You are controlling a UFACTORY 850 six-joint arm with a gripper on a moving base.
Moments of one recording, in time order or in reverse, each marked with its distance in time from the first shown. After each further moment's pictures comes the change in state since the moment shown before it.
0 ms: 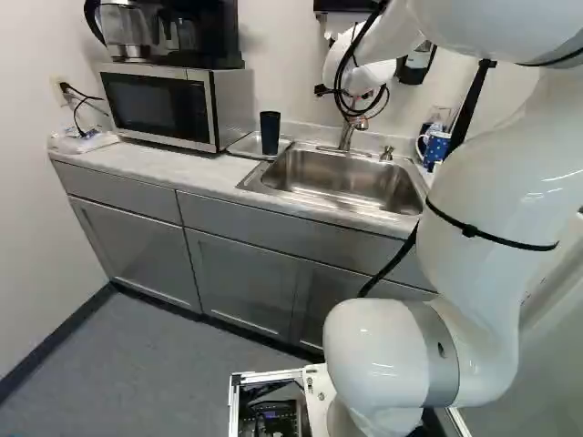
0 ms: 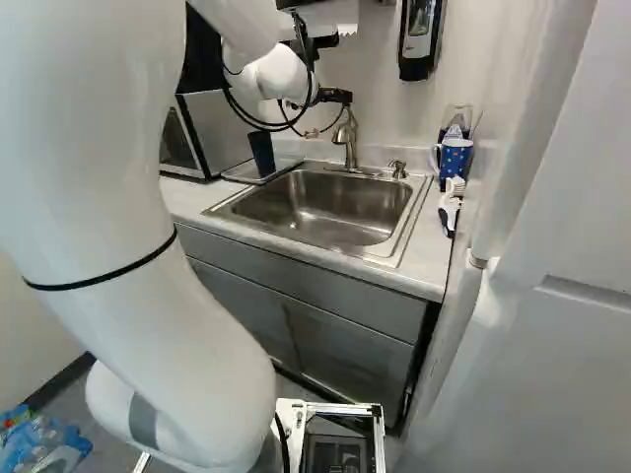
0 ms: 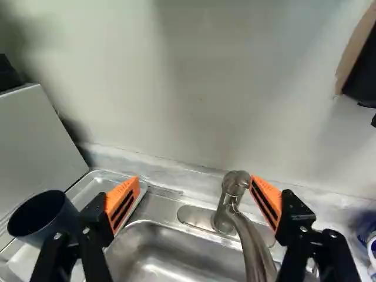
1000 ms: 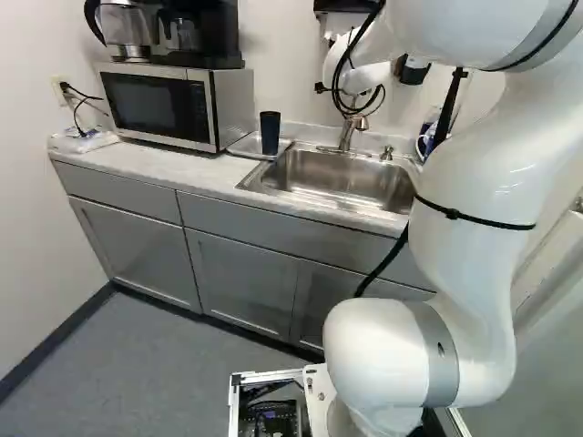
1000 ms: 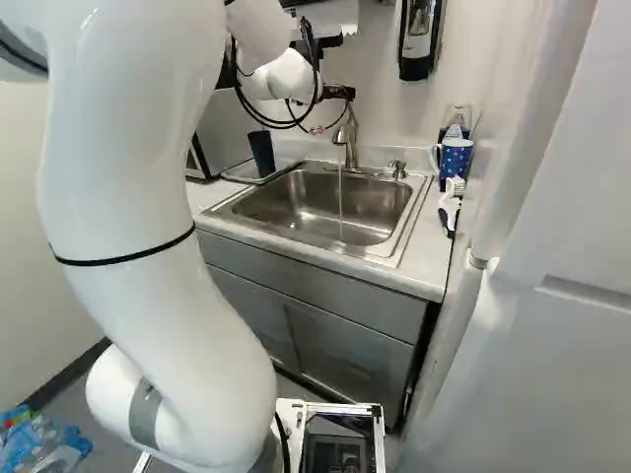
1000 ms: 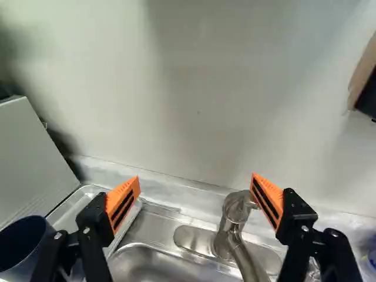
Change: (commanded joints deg) arm -0.2 -5.7 -6.1 0.0 1.7 0.0
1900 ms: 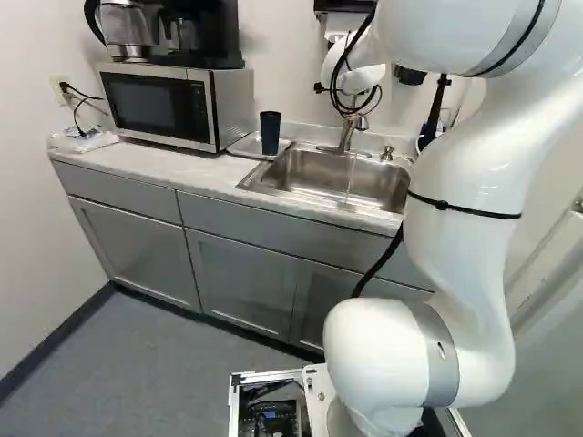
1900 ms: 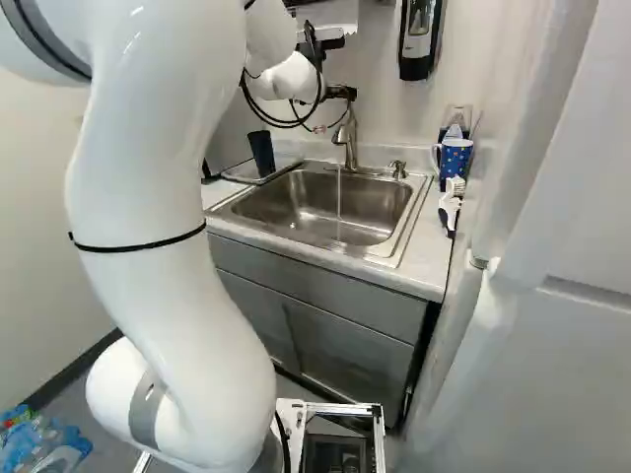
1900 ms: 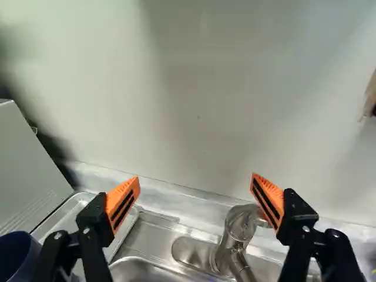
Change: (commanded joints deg) arm -0.1 -4.3 -4.8 0.0 0.0 0.0
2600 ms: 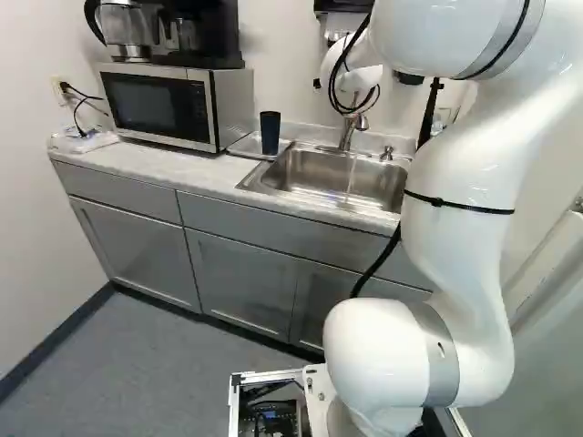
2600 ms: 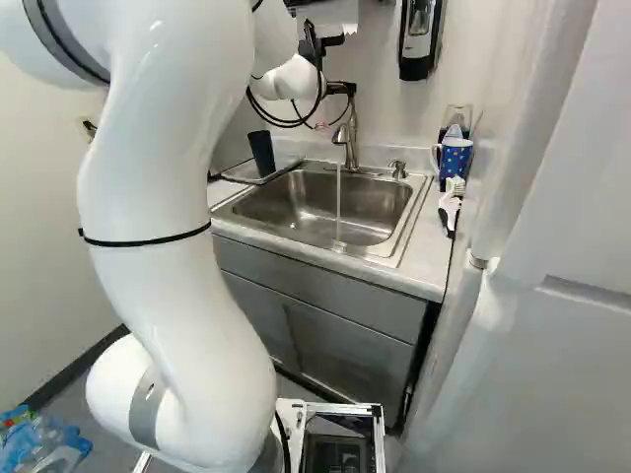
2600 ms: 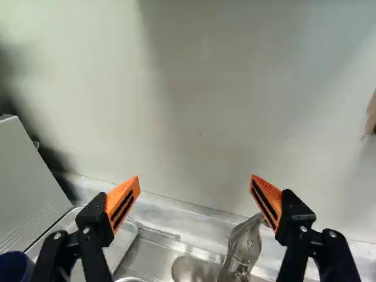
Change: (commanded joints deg) arm 0.2 -2.1 -2.4 0.0 3.0 0.0
